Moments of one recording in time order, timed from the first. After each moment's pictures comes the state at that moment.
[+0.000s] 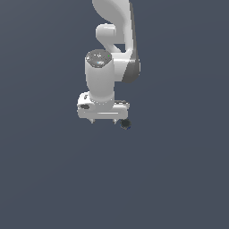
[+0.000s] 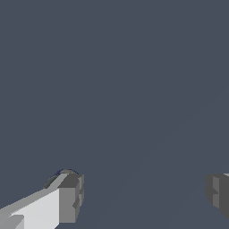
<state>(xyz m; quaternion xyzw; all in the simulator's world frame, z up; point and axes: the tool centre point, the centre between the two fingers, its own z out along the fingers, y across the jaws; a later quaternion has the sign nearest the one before) 0.000 -0.048 0.176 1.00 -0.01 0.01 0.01</state>
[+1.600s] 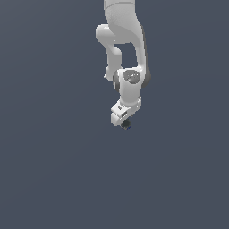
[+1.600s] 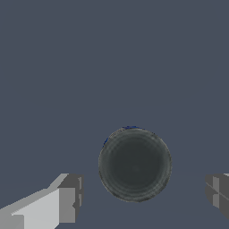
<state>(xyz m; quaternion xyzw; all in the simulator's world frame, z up) -0.093 0.067 0.064 0.93 0.36 0.00 0.00</state>
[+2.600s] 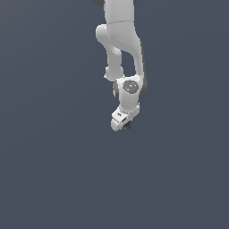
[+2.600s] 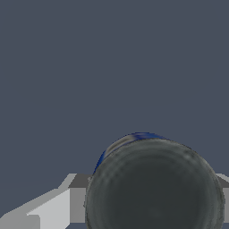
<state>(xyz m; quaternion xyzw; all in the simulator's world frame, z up) -0.094 0.067 0.015 0.93 0.36 0.00 0.00</state>
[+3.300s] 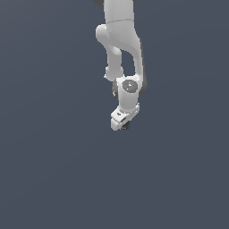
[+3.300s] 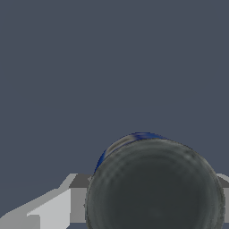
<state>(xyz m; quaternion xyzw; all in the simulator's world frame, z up) -0.094 0.064 0.018 0.93 0.36 0.00 0.00</state>
